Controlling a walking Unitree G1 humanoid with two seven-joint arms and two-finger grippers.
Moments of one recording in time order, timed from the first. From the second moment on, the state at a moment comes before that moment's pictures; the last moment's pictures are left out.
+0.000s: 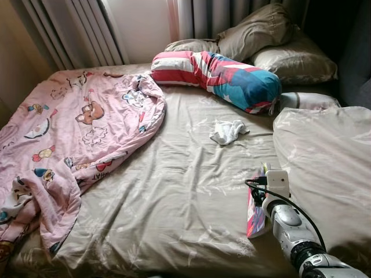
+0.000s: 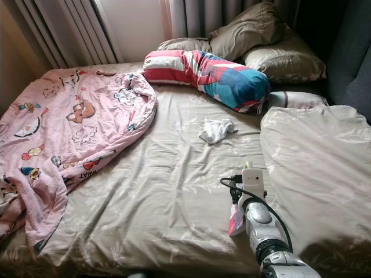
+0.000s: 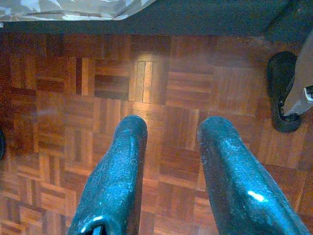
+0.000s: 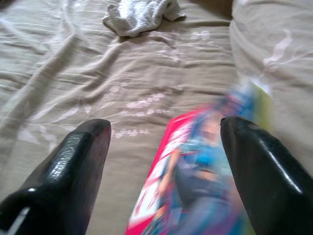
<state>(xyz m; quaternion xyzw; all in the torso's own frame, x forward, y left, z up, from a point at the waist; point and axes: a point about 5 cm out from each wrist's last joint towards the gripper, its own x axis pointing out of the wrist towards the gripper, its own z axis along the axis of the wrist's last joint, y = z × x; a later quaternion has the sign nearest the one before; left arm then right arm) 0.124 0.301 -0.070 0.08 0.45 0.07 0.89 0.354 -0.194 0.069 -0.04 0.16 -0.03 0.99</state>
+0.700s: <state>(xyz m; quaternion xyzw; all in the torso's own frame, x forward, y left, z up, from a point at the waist) 0.136 0.269 -0.079 0.07 0.44 0.06 0.89 0.354 -0.191 0.068 -0.05 0.16 -0.02 0.99</state>
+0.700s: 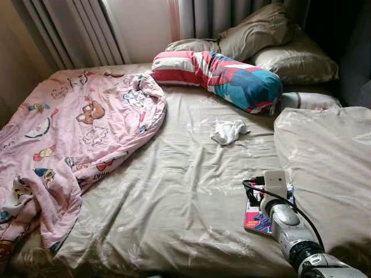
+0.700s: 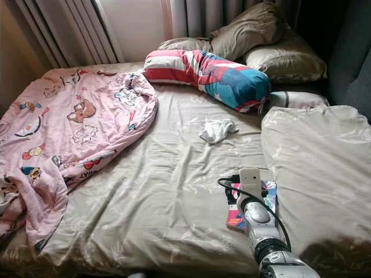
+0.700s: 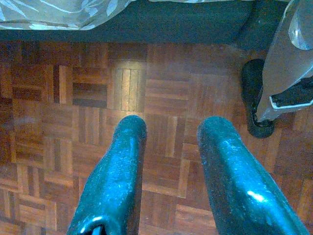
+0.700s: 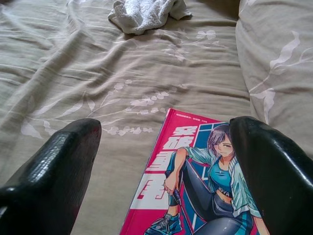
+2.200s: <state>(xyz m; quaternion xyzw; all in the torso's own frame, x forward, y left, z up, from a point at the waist) 0.166 0.245 -0.077 0.04 0.43 0.08 0.90 0.239 -0.203 -0.045 0.08 0.31 -0.08 0.94</state>
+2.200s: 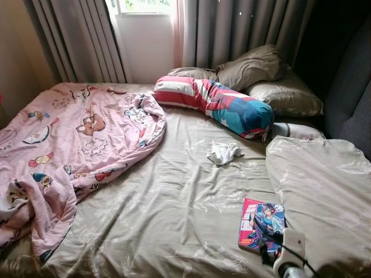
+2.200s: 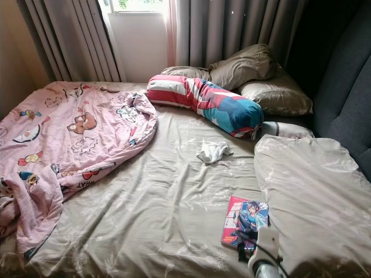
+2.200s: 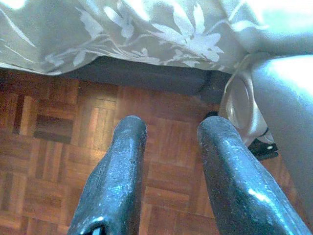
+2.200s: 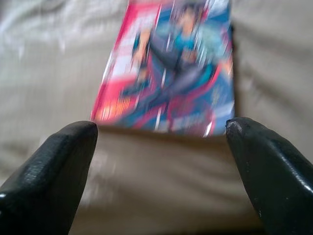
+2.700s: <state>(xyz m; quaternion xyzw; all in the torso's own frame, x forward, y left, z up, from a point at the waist) 0.168 0.245 -0.077 0.03 0.43 0.08 0.90 0.191 -0.195 -0.077 0.09 0.40 -0.08 0.91</state>
